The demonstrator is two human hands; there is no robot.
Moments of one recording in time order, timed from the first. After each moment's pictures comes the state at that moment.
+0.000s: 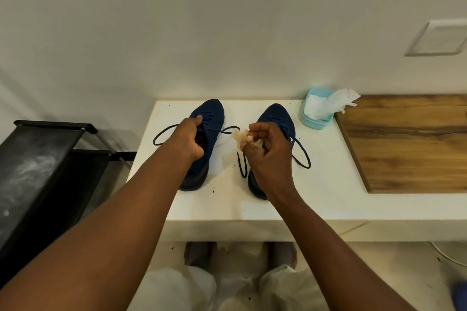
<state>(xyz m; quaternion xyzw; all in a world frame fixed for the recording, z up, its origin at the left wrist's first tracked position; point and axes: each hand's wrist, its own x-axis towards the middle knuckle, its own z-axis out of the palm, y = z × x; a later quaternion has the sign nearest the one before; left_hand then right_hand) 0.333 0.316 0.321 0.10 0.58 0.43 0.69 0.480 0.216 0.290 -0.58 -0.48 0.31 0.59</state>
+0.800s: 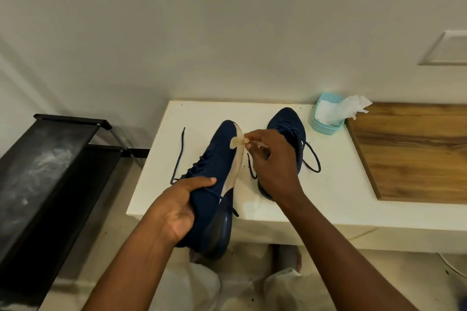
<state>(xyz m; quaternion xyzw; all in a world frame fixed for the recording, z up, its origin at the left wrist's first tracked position) 0.287 0.182 0.325 0.14 0.57 0.37 0.72 0.470 0.214 0.295 -0.61 -0.60 0.20 0.48</state>
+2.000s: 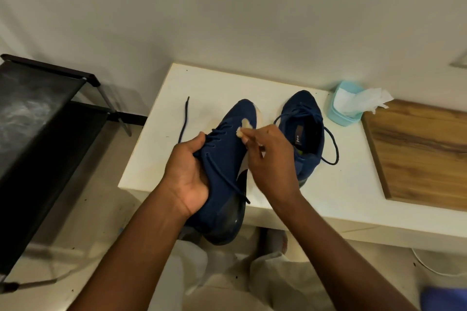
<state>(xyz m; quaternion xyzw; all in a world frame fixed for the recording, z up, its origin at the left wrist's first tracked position) 0.274 0.210 0.299 0.04 0.46 0.41 0.78 0.429 0.214 0.271 -0.63 -0.66 0.16 0.37</state>
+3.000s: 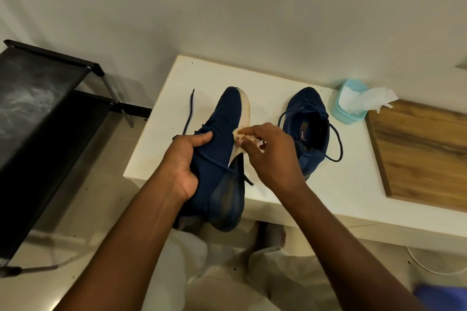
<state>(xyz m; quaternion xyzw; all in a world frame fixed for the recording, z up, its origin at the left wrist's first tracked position) 0.257 0.218 0.291 0.08 0.55 0.40 0.73 0.426 0.215 0.274 -0.63 -0.68 0.21 0.32</state>
